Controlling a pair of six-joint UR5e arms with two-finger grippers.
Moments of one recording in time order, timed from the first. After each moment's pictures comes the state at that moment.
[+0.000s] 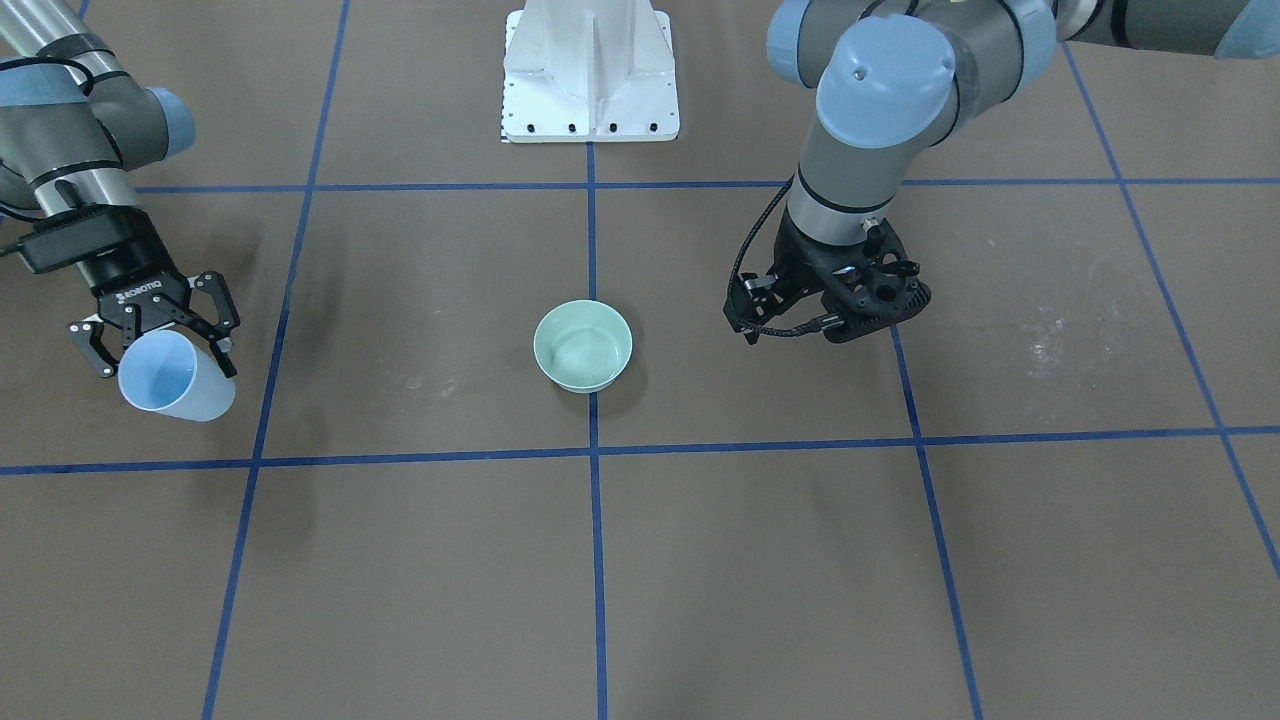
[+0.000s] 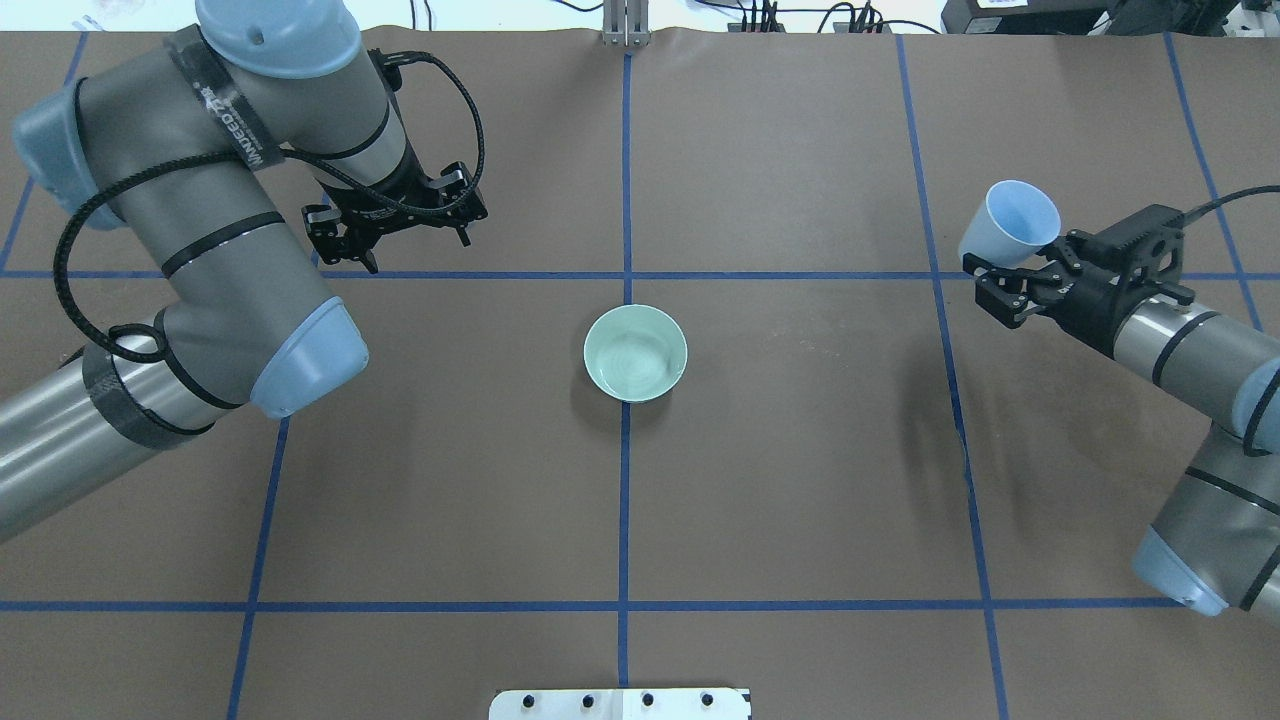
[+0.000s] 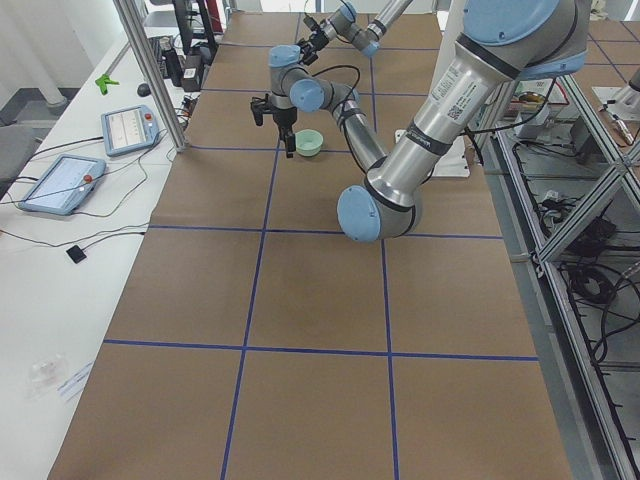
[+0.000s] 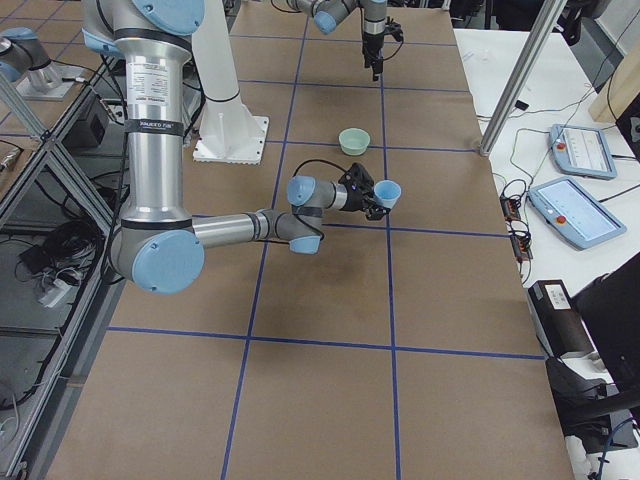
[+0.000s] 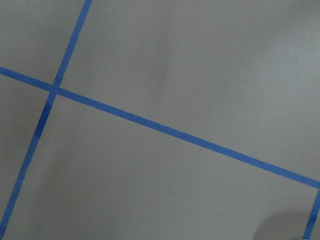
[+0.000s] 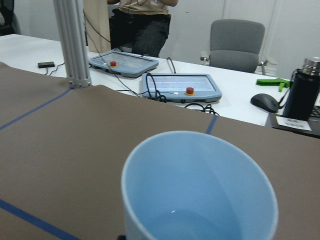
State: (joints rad) left arm -0.80 -2.26 -1.75 -1.36 -2.04 -1.29; right arm 0.69 -1.56 1.60 -0.17 1.41 0.66
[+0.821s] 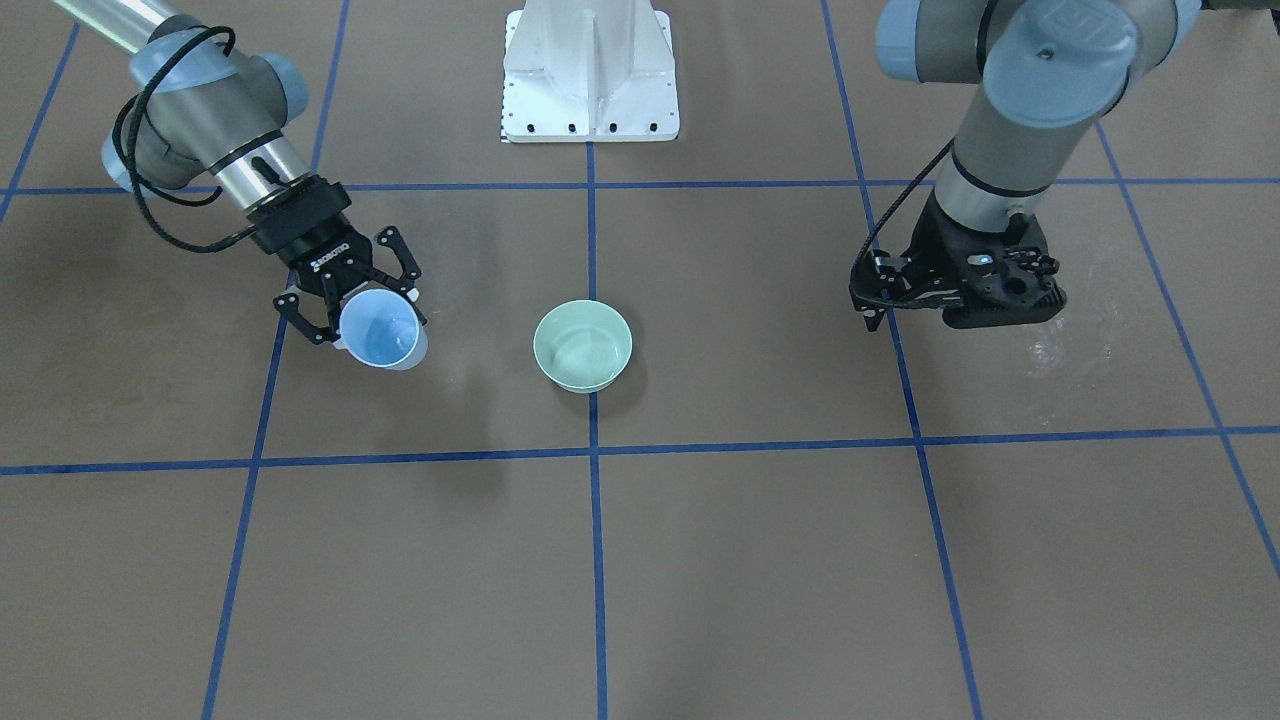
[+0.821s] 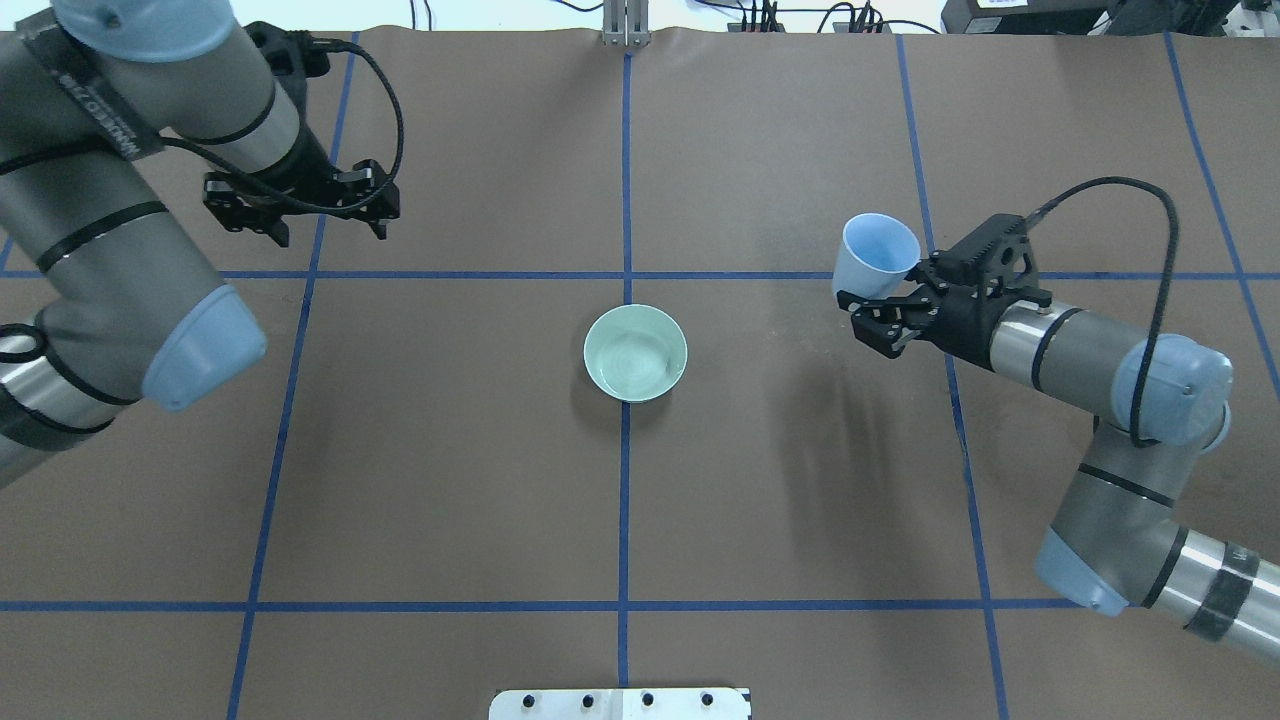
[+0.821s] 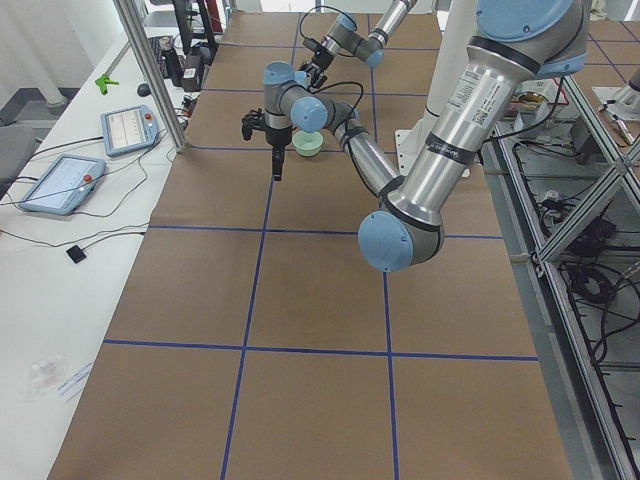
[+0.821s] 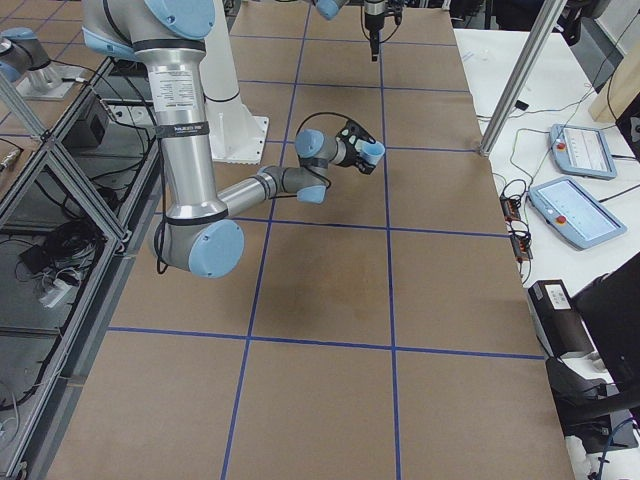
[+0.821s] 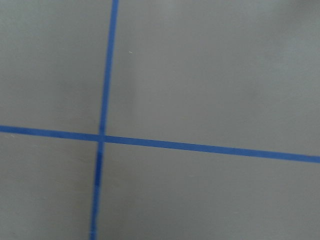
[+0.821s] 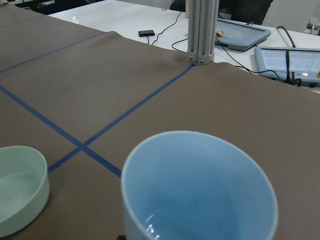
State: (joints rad) left arm -0.92 -2.05 -1.88 -1.37 -2.04 -0.86; right arm 0.54 -1.37 1.78 -0.59 1.50 0.59
